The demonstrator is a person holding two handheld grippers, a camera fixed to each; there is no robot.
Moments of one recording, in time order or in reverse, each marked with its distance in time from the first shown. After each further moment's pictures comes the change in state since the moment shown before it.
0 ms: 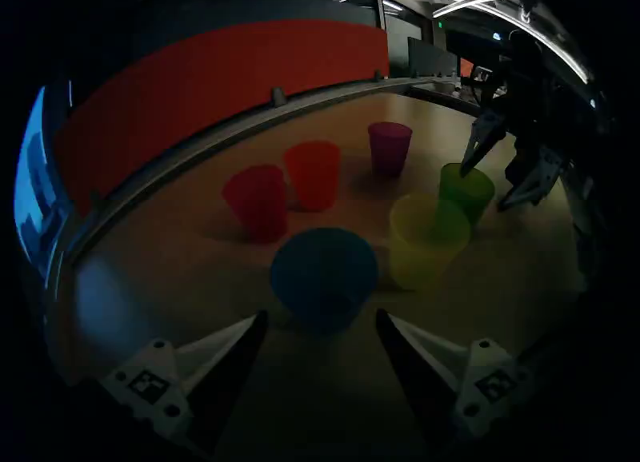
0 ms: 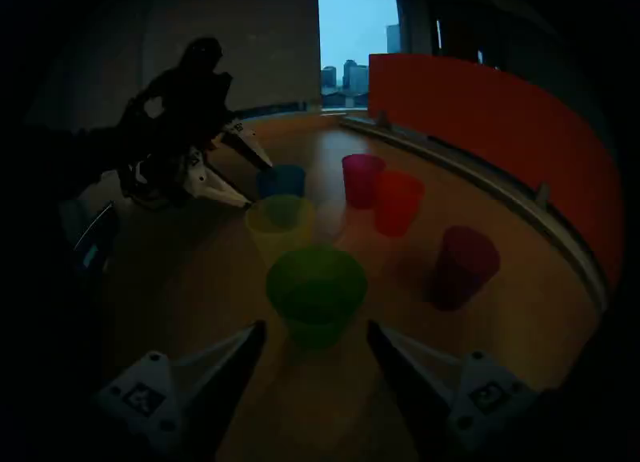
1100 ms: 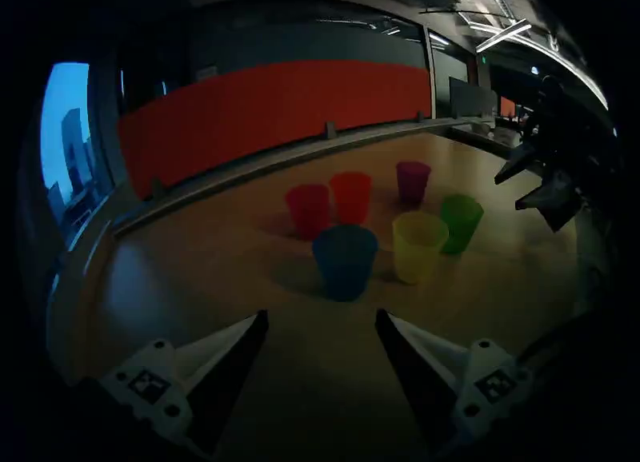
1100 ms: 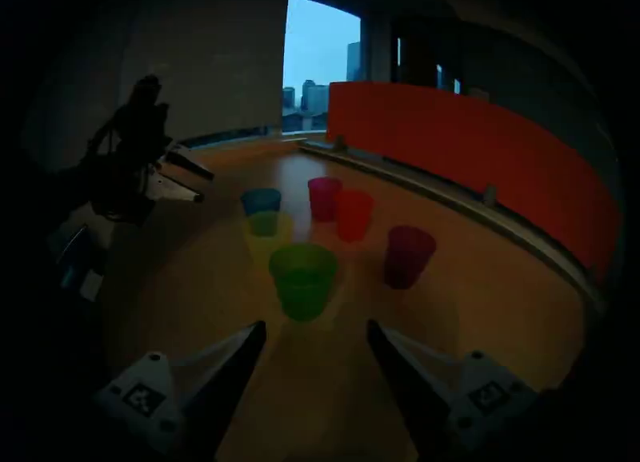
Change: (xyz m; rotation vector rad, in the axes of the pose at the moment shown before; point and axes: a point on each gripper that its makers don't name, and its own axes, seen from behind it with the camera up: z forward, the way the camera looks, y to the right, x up) left arm -0.012 -0.003 -0.099 0.202 0.151 -0.127; right arm -0.002 -0.003 -0.078 -0.200 0.103 0.052
